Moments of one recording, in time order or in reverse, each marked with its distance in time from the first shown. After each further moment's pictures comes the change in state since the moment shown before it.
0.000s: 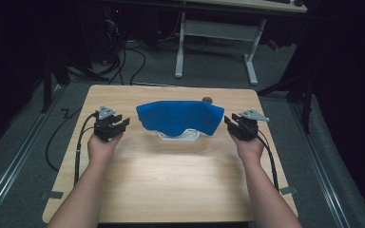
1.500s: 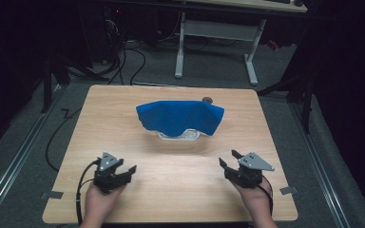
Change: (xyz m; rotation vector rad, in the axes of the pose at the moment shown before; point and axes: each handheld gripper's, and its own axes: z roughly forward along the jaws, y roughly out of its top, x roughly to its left) left arm -0.110 -0.093 -0.085 0.142 -0.125 -0.024; right arm 0.075 -0.072 -0.115 0.015 0.123 -0.127
